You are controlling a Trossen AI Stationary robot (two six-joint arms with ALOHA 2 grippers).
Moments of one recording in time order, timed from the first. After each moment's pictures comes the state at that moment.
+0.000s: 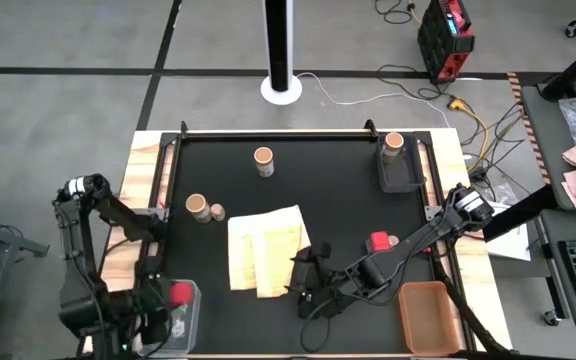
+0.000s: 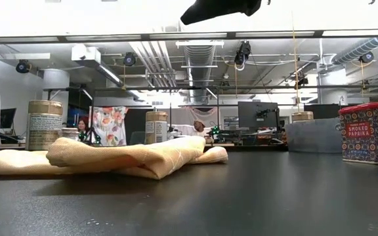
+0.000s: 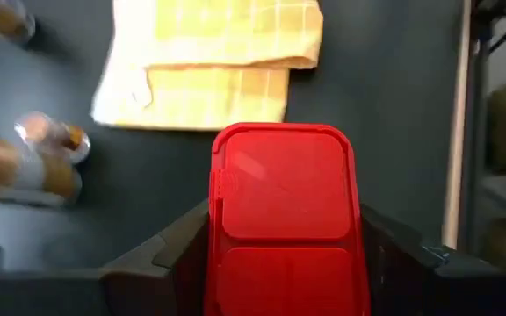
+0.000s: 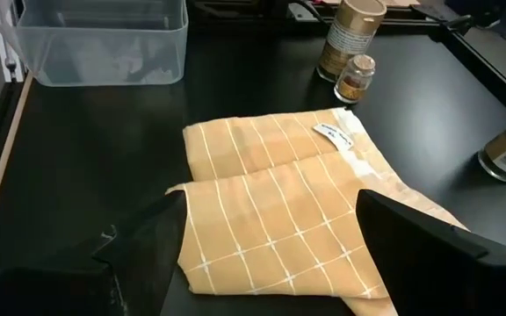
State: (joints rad) left arm -1.28 1.51 1.38 -1.44 -0.58 -1.52; right arm 0.53 1.87 1.43 -0.30 0.65 0.38
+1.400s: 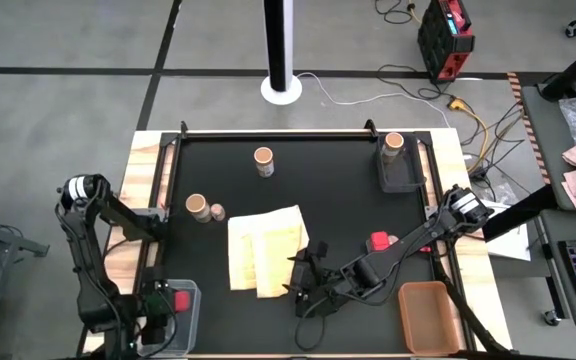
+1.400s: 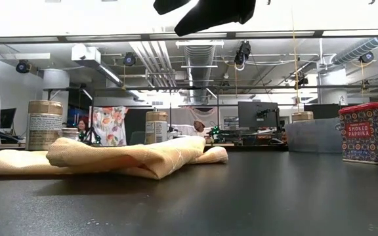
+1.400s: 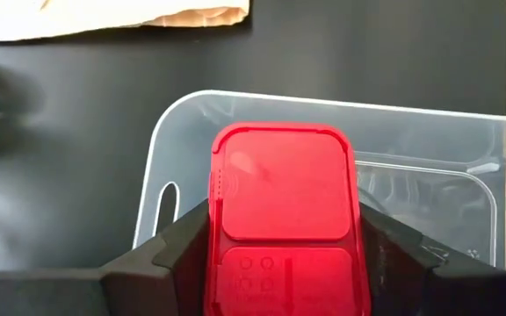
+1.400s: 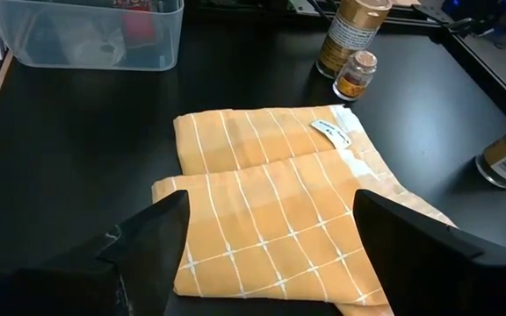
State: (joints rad) left arm -1.38 1.51 1.01 -1.08 -0.47 -1.47; right arm 0.52 1.90 1.43 -0.28 0.65 0.33
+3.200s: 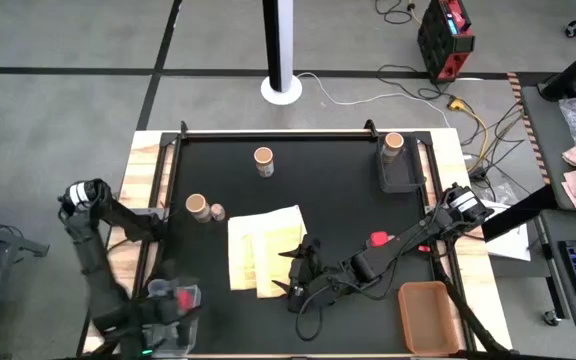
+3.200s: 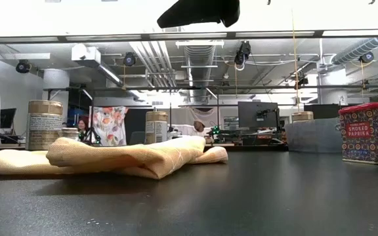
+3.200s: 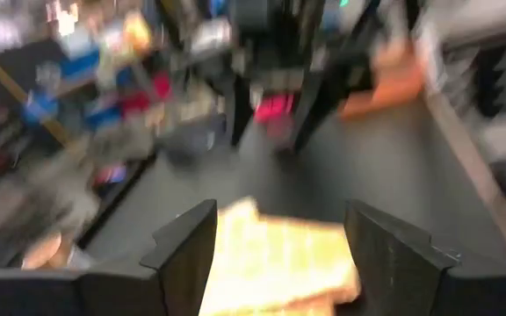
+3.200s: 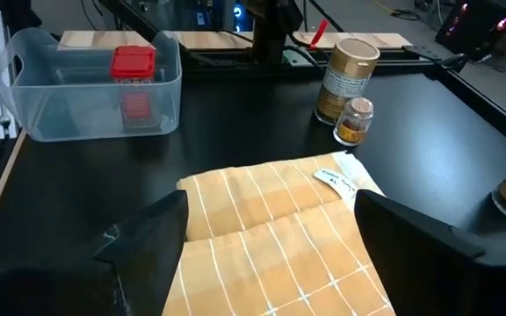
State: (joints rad) left arm -1.18 1.57 1.18 -1.02 -1.28 -1.05; right arm 0.48 1.90 1.37 -0.02 0.66 0.27
